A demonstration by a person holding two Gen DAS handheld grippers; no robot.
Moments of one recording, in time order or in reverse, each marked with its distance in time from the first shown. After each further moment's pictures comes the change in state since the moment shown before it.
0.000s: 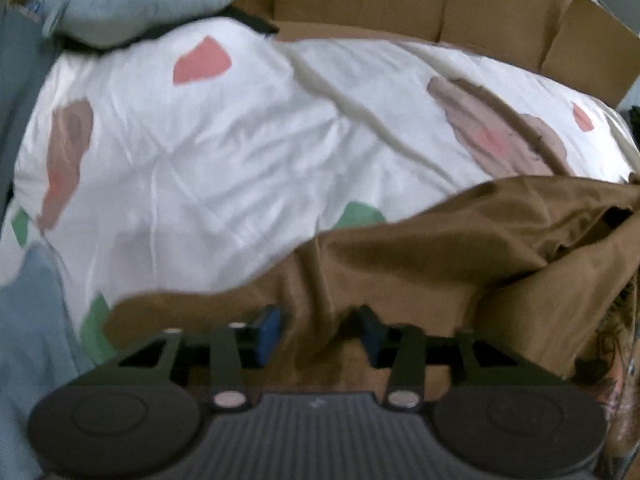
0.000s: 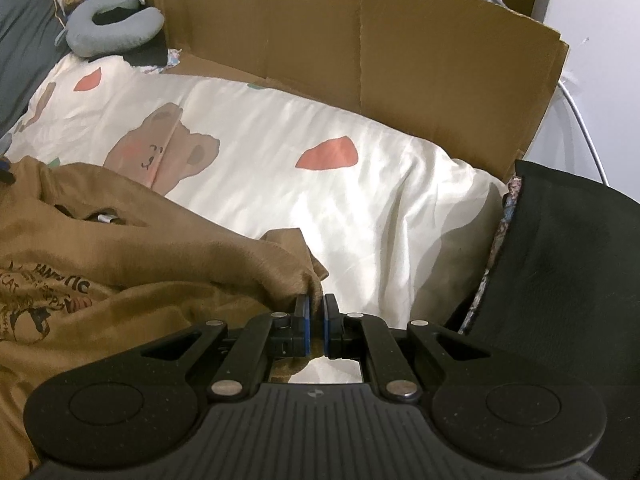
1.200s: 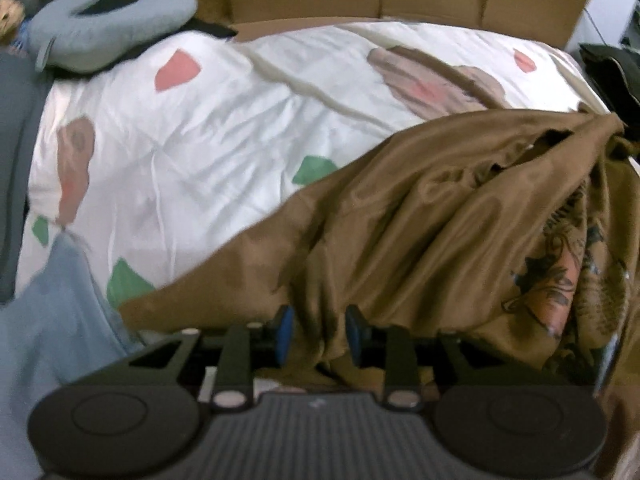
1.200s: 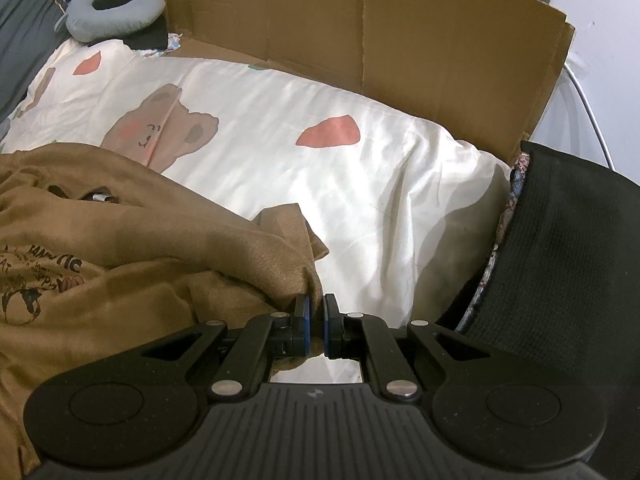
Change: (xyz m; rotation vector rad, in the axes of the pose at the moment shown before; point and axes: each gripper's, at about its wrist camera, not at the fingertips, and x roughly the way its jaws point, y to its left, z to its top) left arm -0.060 -0.020 -0.028 0.185 0.049 -0.009; right arm 0.008 -0.001 -0.009 -0.015 0.031 0.003
